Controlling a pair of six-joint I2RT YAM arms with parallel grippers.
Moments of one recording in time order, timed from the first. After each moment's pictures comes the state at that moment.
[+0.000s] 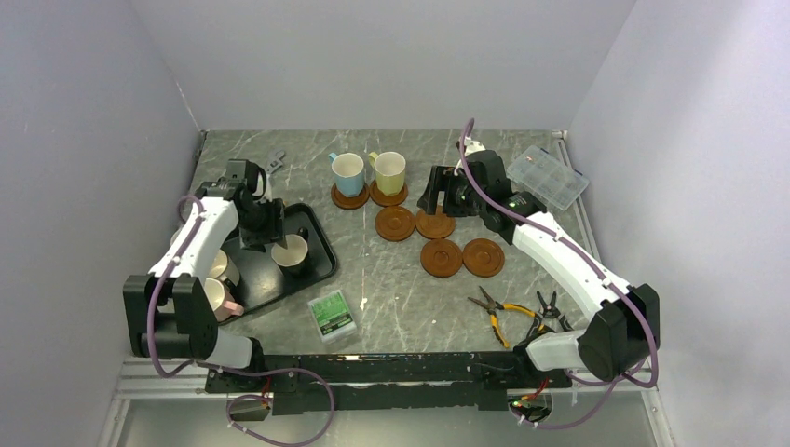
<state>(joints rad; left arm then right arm) -0.03 1.41 1.13 -0.95 0.09 -0.20 0.48 1.33 1.13 -0.41 -0.09 0.46</state>
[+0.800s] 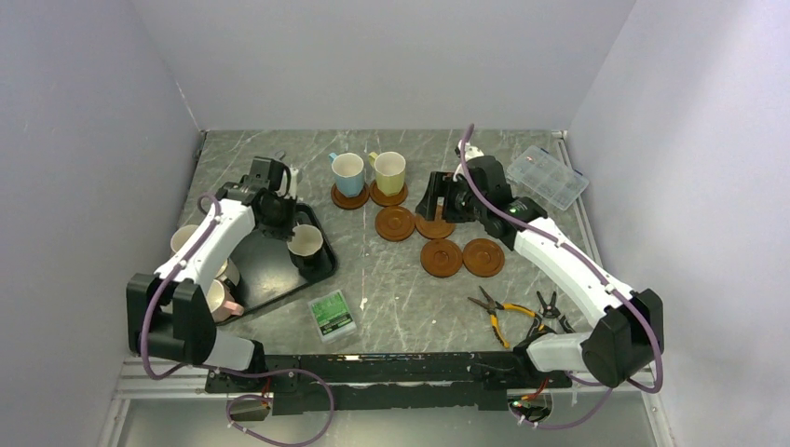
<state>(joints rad) -0.19 1.43 1.13 -0.82 0.03 -0.08 0.49 1.29 1.09 -0.41 -0.12 0.47</state>
